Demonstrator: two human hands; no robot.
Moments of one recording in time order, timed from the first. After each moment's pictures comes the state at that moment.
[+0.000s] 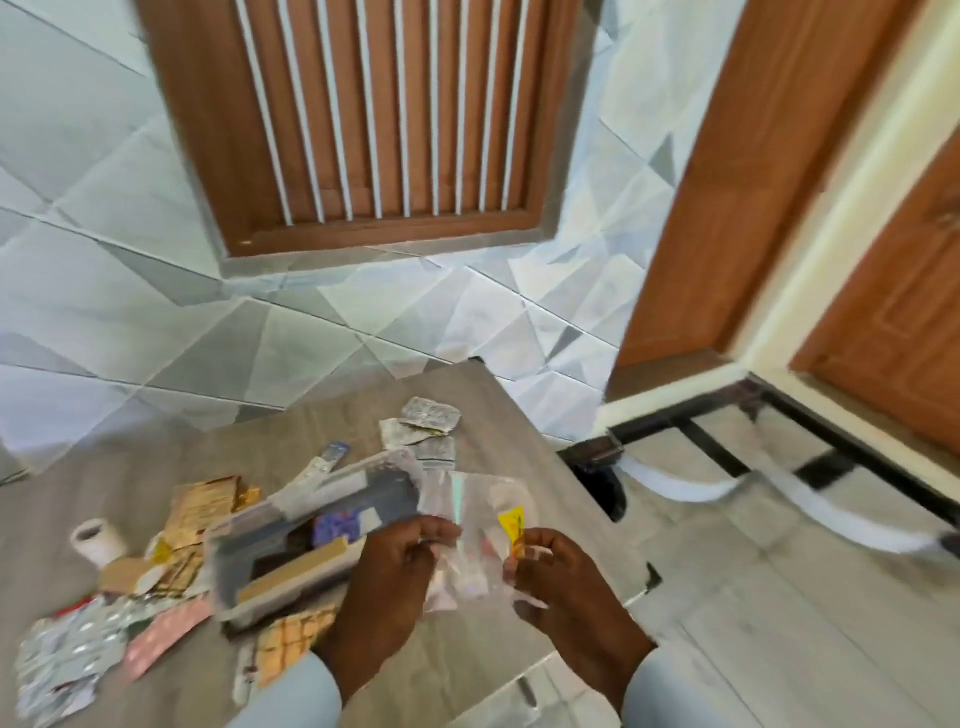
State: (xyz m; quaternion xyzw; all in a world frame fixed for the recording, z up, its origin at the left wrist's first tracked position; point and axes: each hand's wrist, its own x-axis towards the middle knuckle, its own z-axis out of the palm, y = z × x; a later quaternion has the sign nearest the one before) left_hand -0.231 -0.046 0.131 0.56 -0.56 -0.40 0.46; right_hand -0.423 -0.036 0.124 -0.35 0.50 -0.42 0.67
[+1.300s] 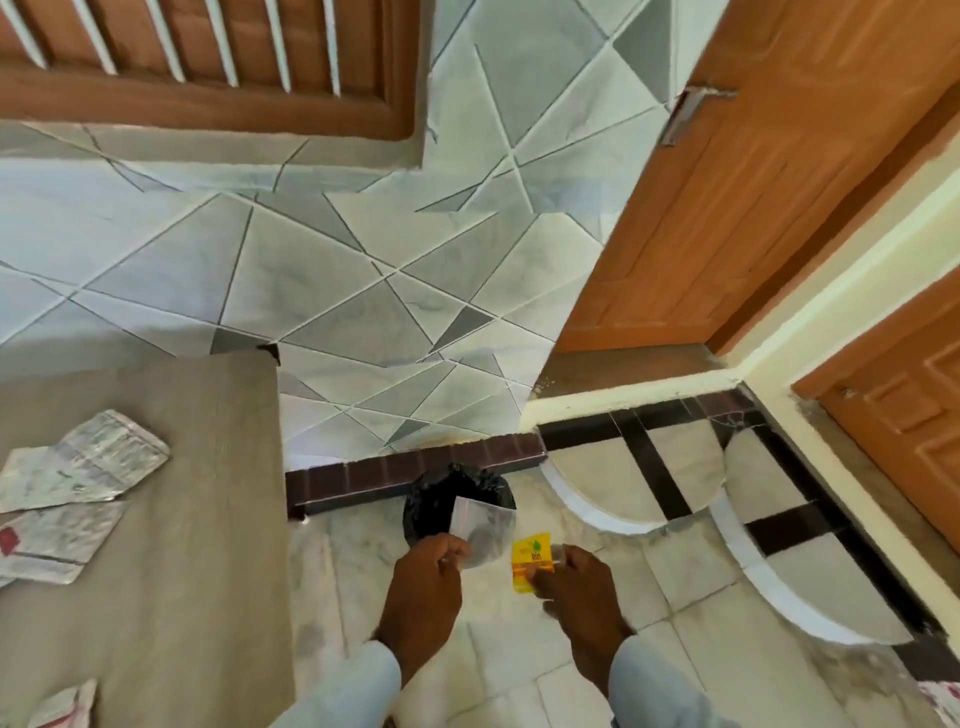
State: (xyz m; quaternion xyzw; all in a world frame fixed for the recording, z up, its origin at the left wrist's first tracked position) left_hand -0.662 -0.379 0.006 0.69 -0.45 -0.45 0.34; right_hand -0.833 -0.394 0.034 -0.34 0.71 -0.29 0.54
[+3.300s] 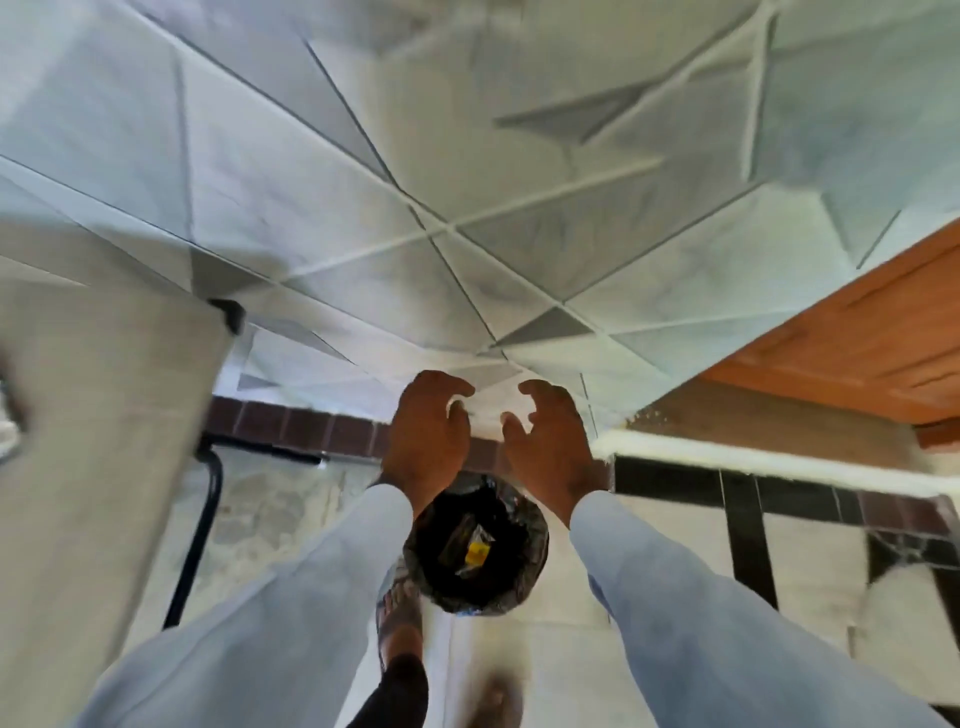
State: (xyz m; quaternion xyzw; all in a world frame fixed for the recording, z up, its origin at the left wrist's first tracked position) left_hand -0.619 -0.691 -0.096 0.78 -0.42 -0.23 0.41; right_hand -0.746 -0.754 -0.077 -0.73 0.56 -0.11 0.37
